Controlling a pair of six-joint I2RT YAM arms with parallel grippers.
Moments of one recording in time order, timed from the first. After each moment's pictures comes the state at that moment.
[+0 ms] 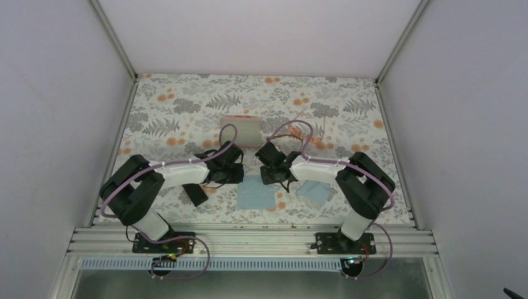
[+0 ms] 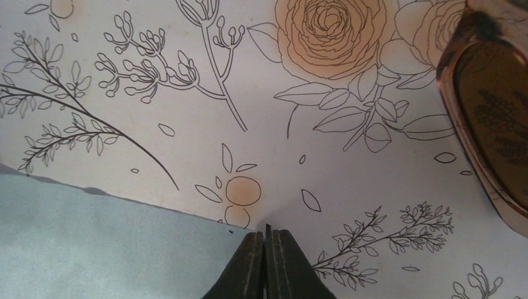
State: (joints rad) left arm -0.74 1.58 0.74 -0.26 0.07 -0.74; right arm 0.87 1.71 0.91 -0.41 0.14 0.60
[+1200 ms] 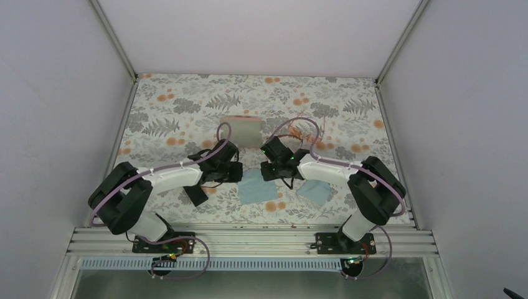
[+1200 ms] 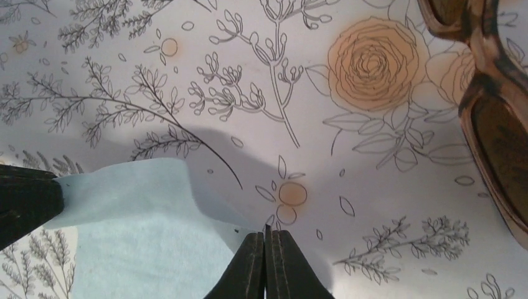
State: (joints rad) left arm -0.73 1.49 0.72 -0.24 0.14 -0.71; right arm 0.83 1.64 0.91 -0.37 0.03 0.54
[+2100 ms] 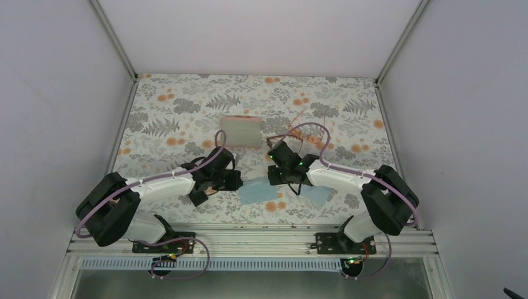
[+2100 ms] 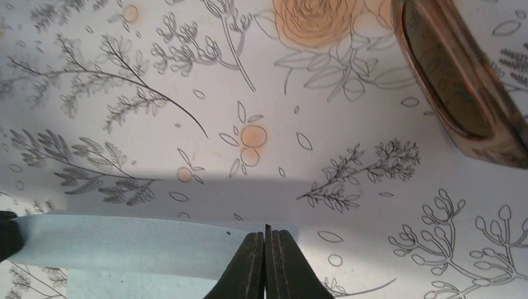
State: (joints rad) left arm -0.75 1.36 0.60 -0.22 0.24 -0.72; right arm 0.83 1.50 0.81 -0.41 0.04 0.63
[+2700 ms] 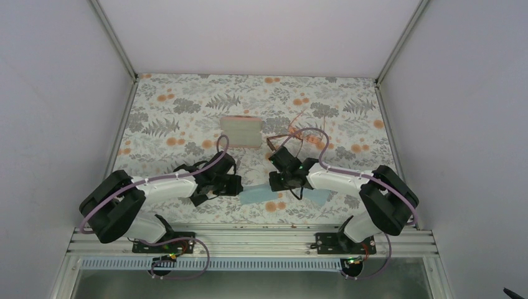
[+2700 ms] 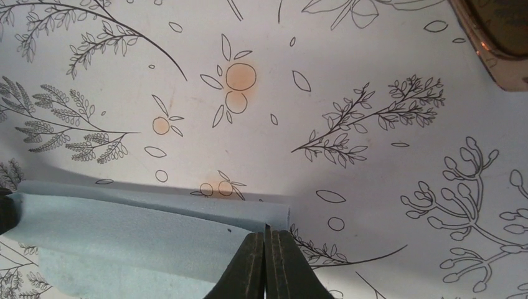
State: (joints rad) left arm -0.79 1.39 0.56 -0.19 0.25 -0.75; right arm 0.84 1.50 0.75 -0.41 -0.01 0.64
